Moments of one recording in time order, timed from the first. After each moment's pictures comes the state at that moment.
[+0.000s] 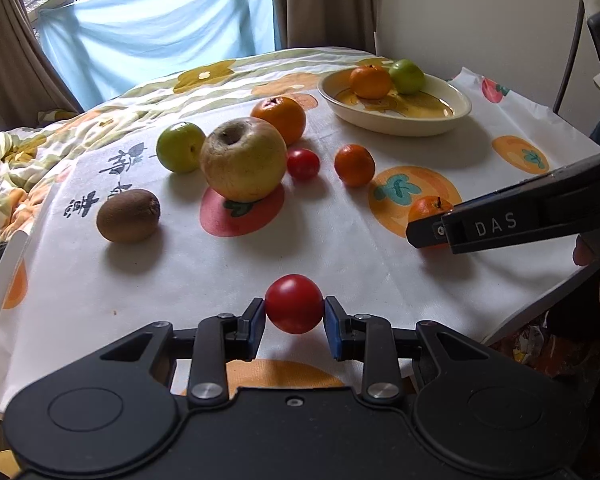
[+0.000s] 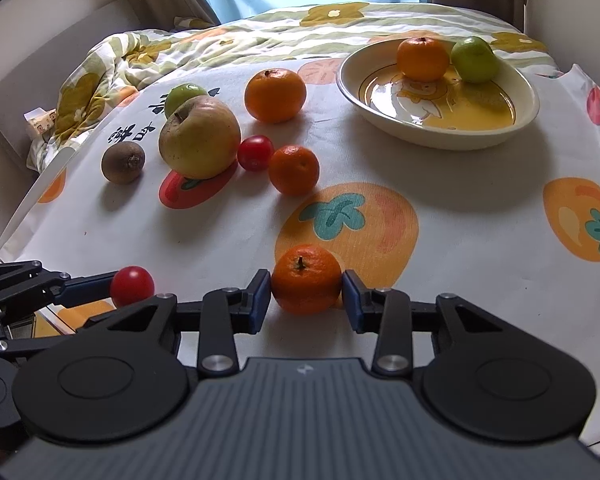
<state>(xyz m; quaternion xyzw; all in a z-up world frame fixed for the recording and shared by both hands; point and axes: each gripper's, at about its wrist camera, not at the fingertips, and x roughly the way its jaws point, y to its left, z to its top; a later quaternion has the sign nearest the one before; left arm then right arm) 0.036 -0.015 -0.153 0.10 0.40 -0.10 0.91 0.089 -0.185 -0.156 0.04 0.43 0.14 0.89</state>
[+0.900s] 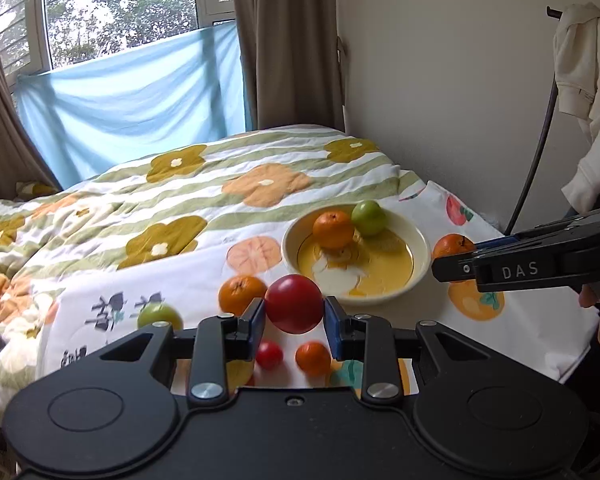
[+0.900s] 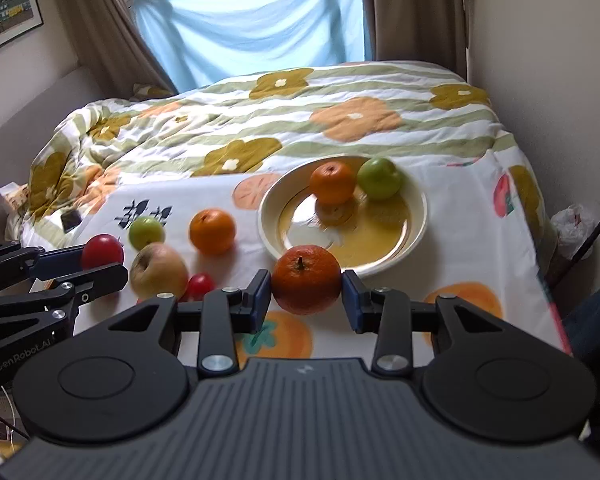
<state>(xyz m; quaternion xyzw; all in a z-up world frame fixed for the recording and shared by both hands) 0.098 -0.065 -0.038 0.10 0.31 -0.16 0.93 0.123 -0.263 -0.046 0.06 0.37 0.07 0.92</state>
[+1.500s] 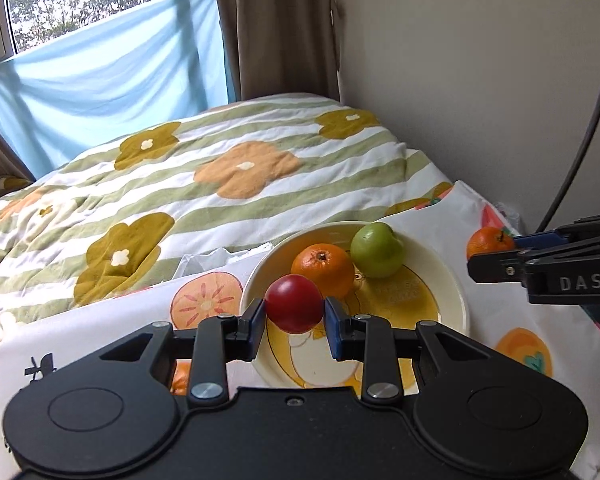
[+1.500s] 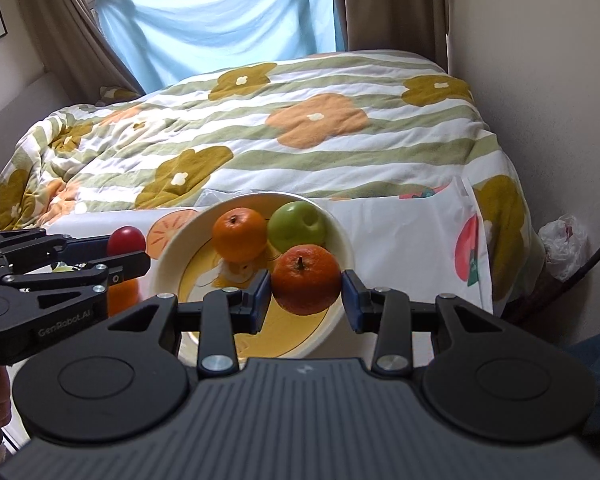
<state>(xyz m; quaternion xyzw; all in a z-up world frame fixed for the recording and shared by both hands) 0.245 -0.142 -0.082 0.11 0.37 -0.16 0.91 0.237 -0.340 -0.076 0.07 0.40 0.06 0.91</state>
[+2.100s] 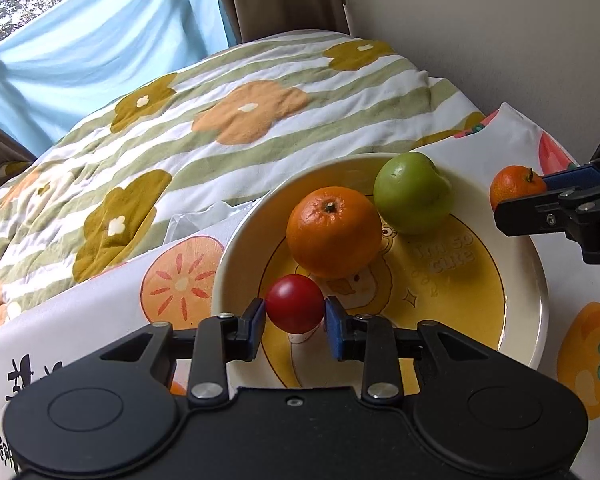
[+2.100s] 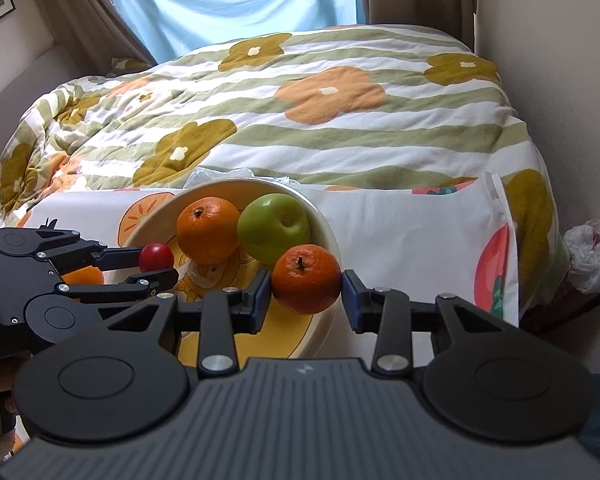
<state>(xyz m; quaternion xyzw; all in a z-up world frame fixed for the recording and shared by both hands) 0.293 -0.174 -0.143 0.17 0.44 -0.12 0.87 0.281 -0.352 -0.111 0.05 0.43 0.09 0.90</state>
